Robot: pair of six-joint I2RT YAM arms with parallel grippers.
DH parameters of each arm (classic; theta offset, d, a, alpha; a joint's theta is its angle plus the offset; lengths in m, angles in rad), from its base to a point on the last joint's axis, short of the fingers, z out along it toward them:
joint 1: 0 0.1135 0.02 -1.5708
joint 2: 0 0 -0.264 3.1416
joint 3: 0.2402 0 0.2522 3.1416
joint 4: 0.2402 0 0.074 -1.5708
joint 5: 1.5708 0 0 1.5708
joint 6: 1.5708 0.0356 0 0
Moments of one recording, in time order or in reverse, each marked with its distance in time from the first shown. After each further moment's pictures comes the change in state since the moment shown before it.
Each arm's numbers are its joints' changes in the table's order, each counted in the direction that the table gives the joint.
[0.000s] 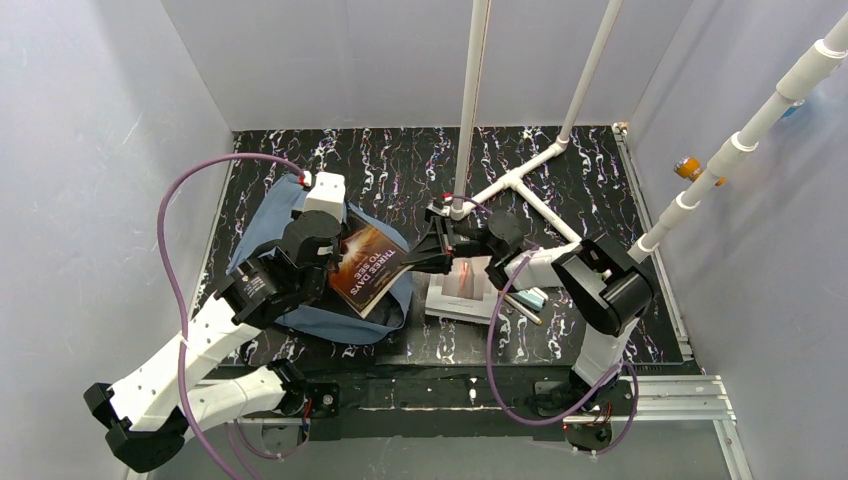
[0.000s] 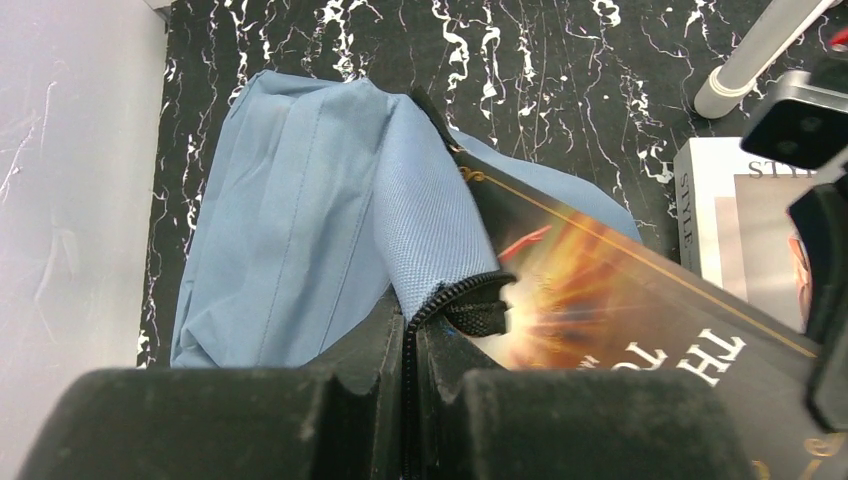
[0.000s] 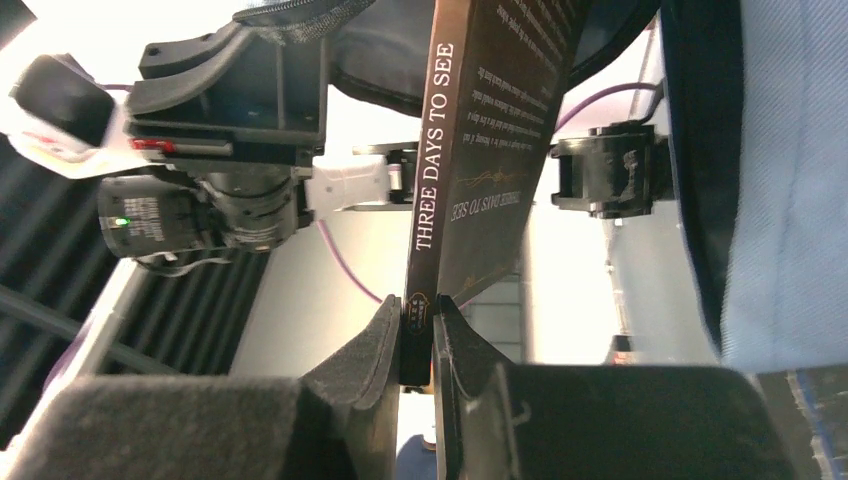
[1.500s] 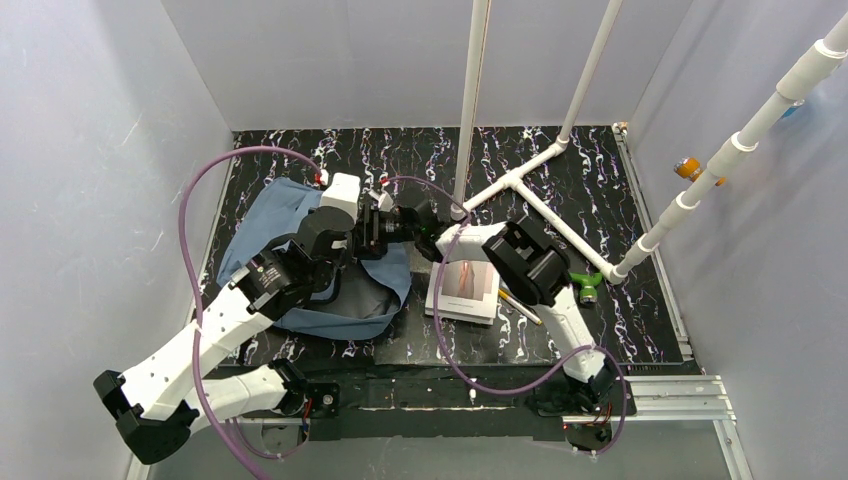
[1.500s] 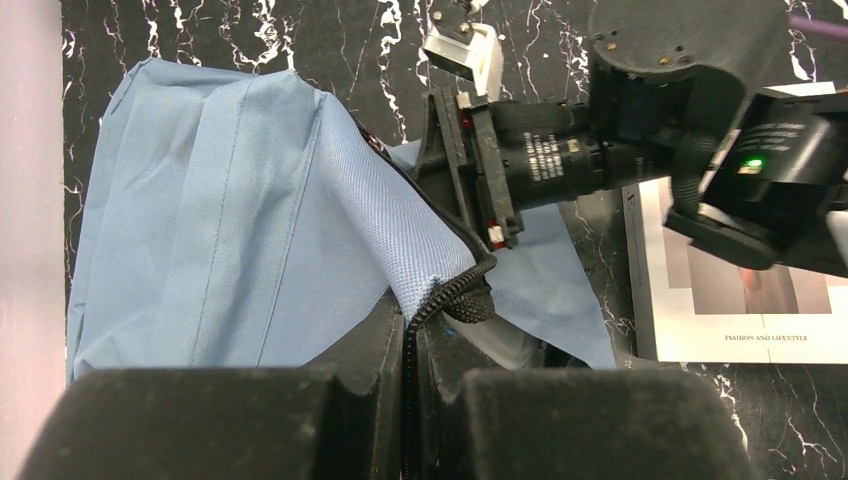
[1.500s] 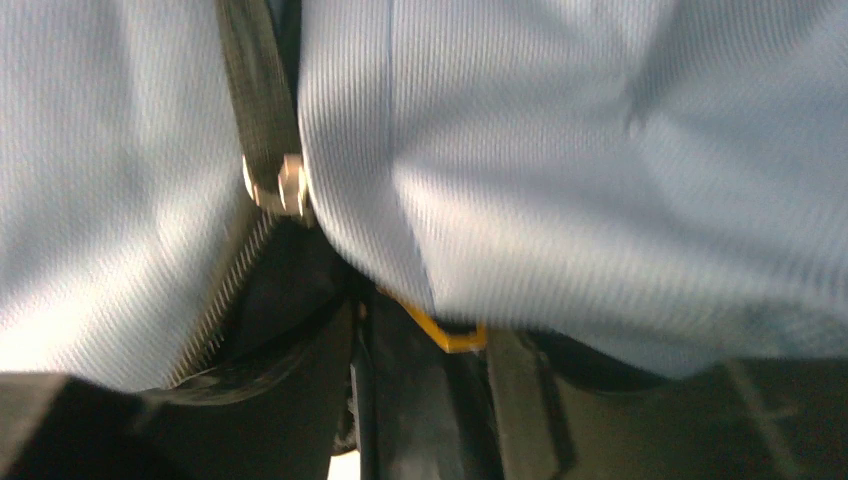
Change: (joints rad) left arm 0.005 0.066 0.001 0.007 0.132 -0.056; right arm 0.157 0.534 0.758 0.706 0.292 -0.750
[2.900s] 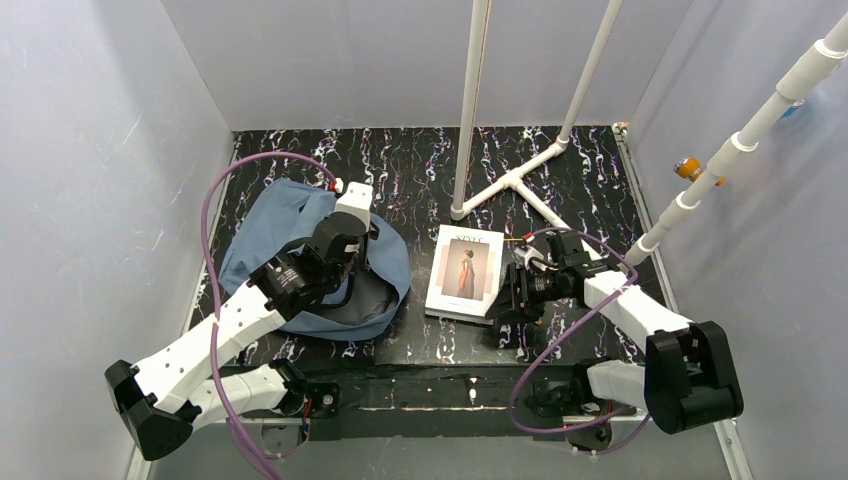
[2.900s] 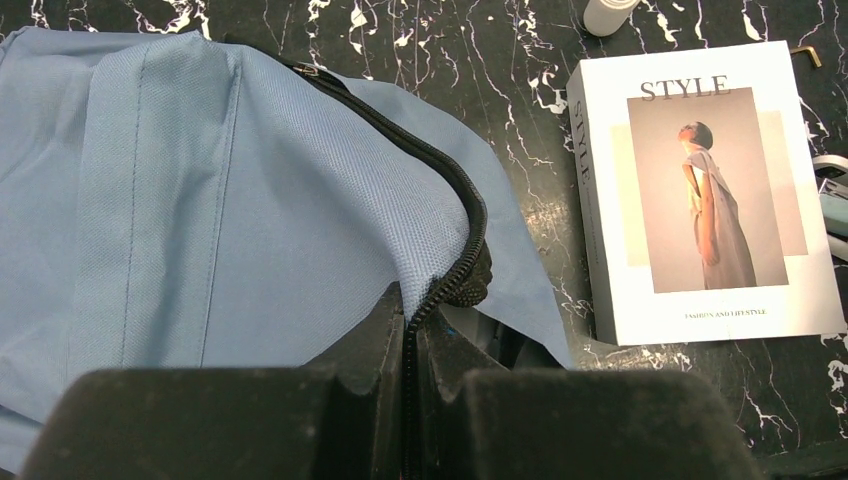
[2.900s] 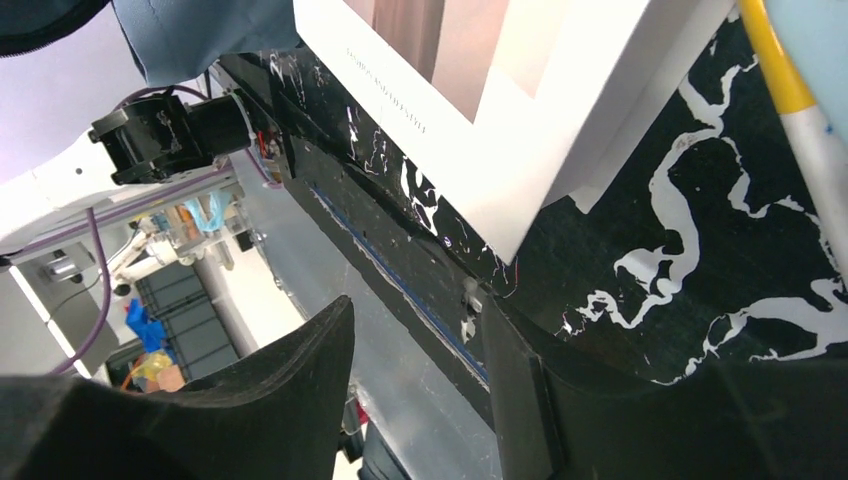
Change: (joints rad) left arm -0.001 0.024 -0.105 -0.104 0.100 -0.046; right arm -0.560 -1.123 -0.921 1.180 -0.136 -0.819
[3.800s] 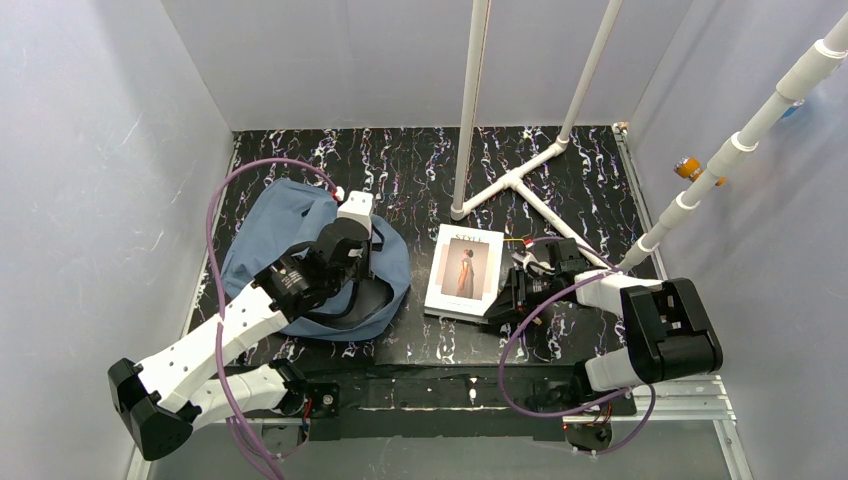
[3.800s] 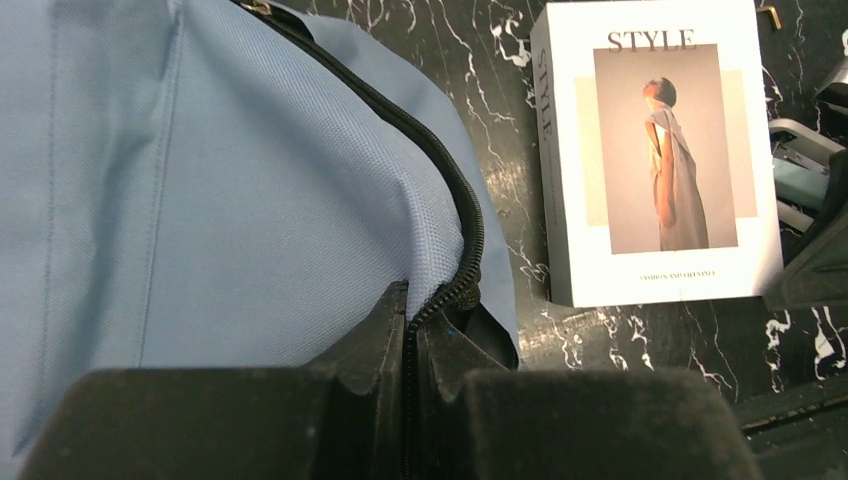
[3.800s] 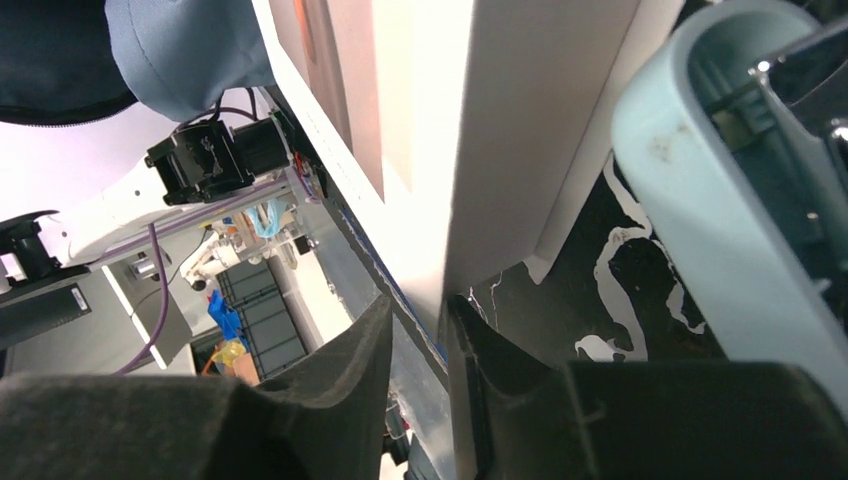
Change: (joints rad) left arm 0.000 0.000 -0.040 0.019 0.091 -0.109; right arm -0.063 0.226 -0.100 -0.335 -0.135 0.079
